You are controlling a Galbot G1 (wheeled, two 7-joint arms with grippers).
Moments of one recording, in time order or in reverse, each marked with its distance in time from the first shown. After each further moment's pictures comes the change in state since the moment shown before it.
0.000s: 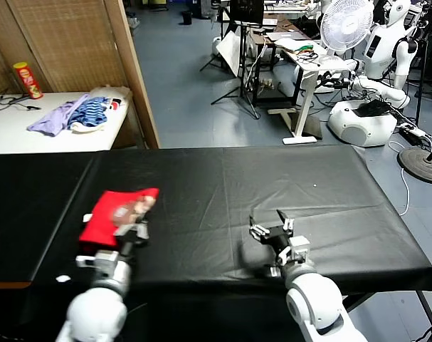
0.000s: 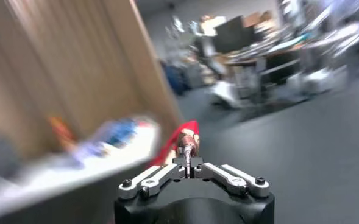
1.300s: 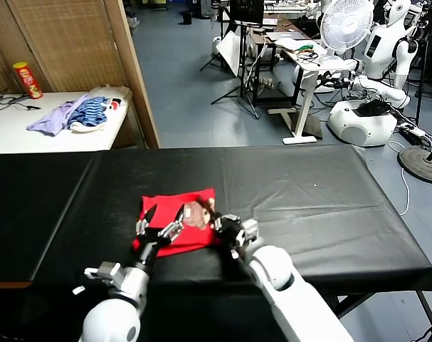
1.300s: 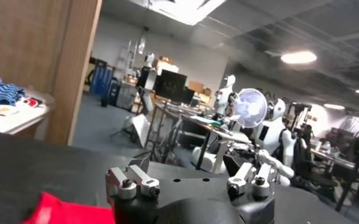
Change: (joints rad) left arm 0.063 -0.053 0.001 -0.055 -0.127 -0.202 0.089; right arm 0.314 0.001 -0.241 -0.375 0.021 0.135 -0.175
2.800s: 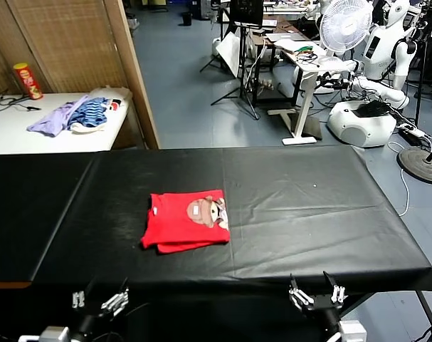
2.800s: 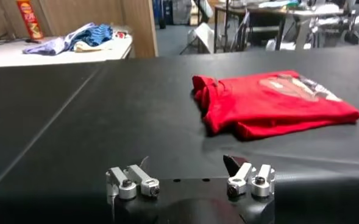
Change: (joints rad) left arm 0.550 0.164 -0.274 -0.213 0.010 0.163 -0.144; right arm -0.944 -0.107 0.413 0.680 -0.003 0.025 0.379
